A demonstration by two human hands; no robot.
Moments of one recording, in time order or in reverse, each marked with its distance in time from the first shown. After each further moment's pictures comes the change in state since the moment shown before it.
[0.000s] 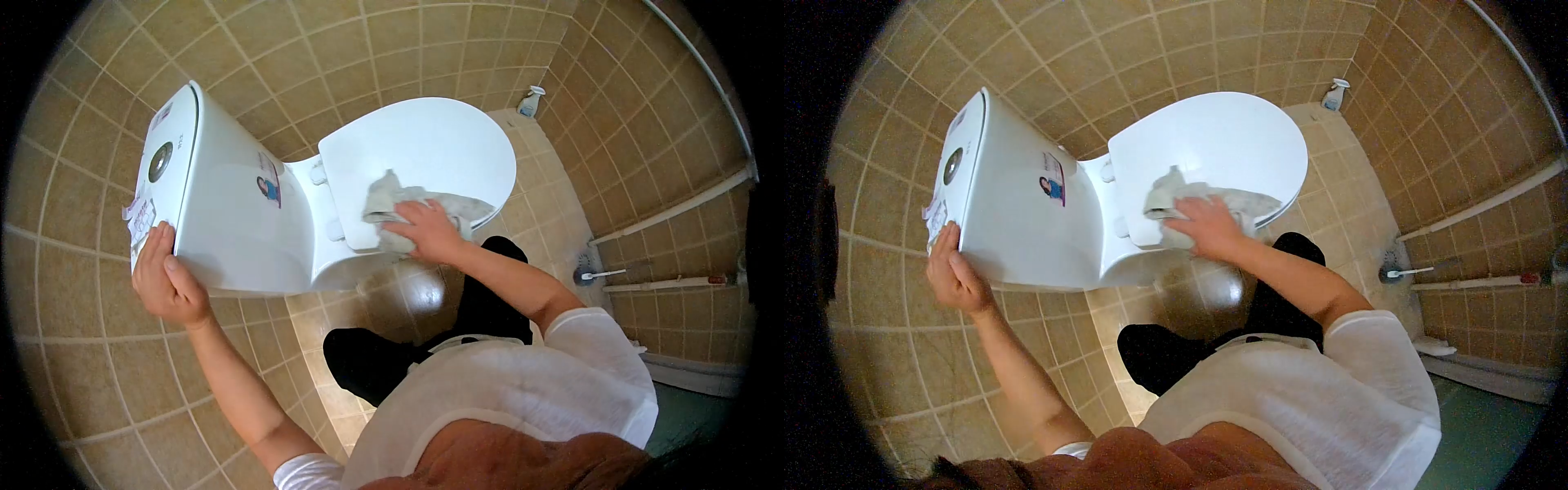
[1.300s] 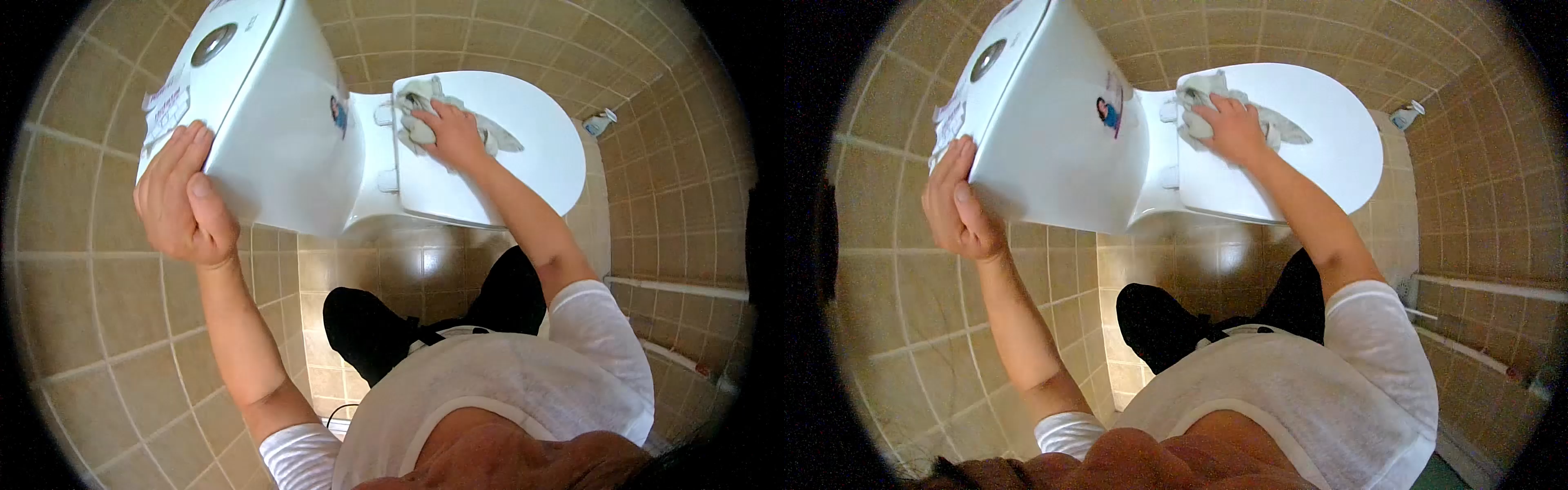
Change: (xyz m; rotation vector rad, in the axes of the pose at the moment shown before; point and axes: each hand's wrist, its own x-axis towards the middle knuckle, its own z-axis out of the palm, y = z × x) left_hand -0.001 0.001 -0.002 0.031 -0.033 -0.037; right_hand 0.141 0.029 0.023 -0.078 0.086 0.066
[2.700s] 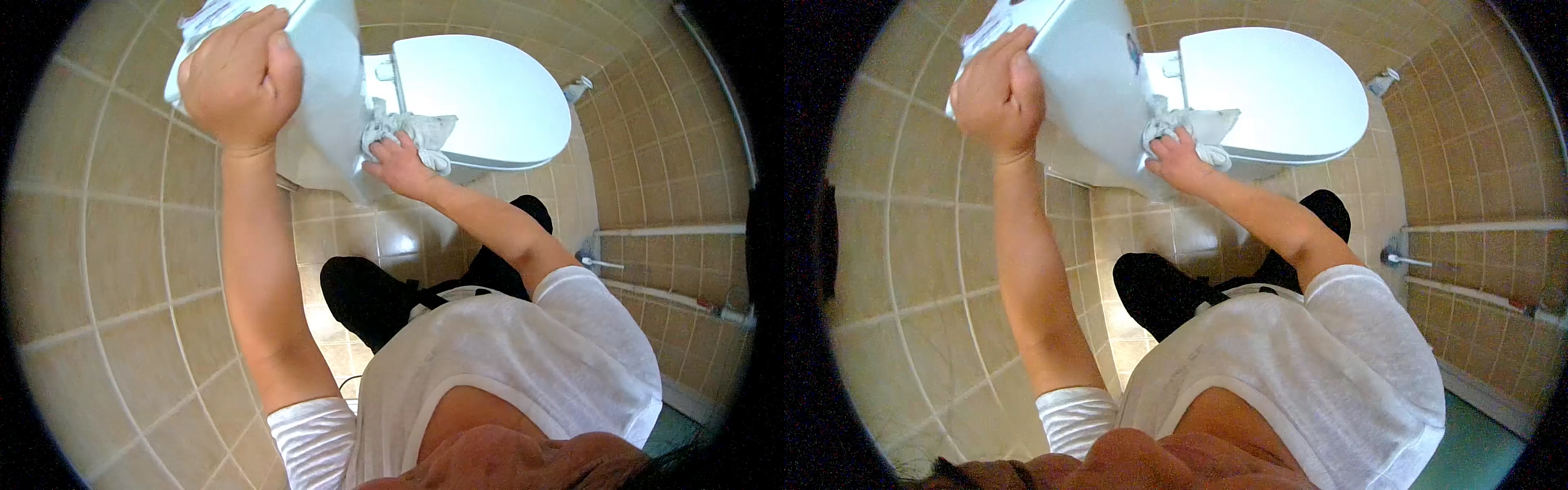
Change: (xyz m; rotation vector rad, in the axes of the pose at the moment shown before) left_hand 0.001 -0.017 0.017 0.004 0.188 0.100; right_hand -0.080 -0.136 0.053 -0.175 0.088 -0.467
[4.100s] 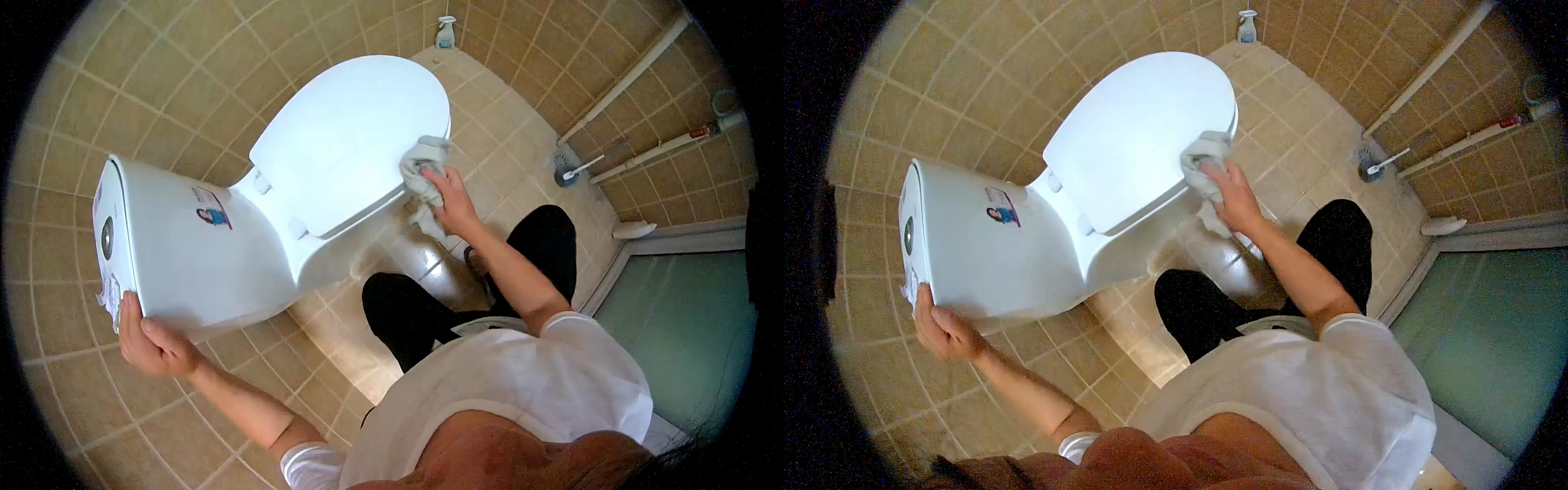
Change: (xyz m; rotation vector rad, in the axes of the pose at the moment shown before) left_hand 0.000 0.005 -0.010 -0.102 -0.119 0.064; right_hand -0.208 0.041 -0.053 0.495 0.434 1.231
